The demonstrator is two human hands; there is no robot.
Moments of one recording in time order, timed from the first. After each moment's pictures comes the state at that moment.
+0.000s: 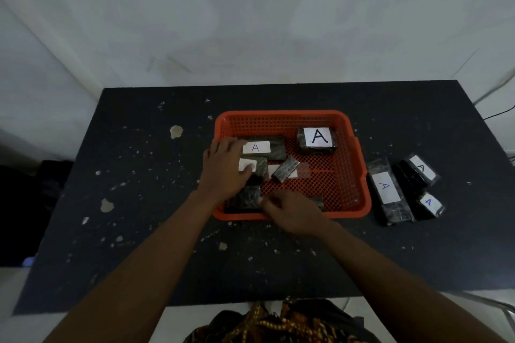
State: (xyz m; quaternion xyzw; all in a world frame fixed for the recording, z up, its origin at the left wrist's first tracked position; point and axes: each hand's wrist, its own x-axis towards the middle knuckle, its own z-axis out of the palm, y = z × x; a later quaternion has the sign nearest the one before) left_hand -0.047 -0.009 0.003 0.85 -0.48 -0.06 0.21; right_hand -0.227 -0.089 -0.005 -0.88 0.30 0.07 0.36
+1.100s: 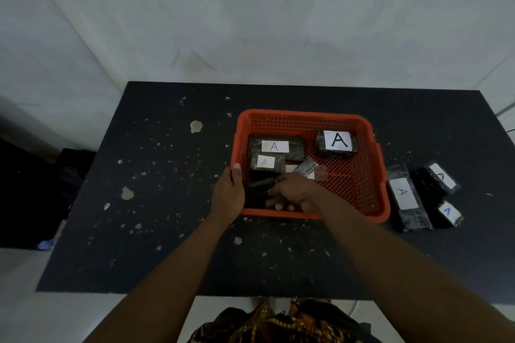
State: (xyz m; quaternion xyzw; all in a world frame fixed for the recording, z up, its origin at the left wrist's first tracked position) left_hand -0.070 0.038 -0.039 0.82 -0.21 -0.23 0.48; right_hand -0.169 -0.098 0.005 -0.62 0.45 0.18 0.62
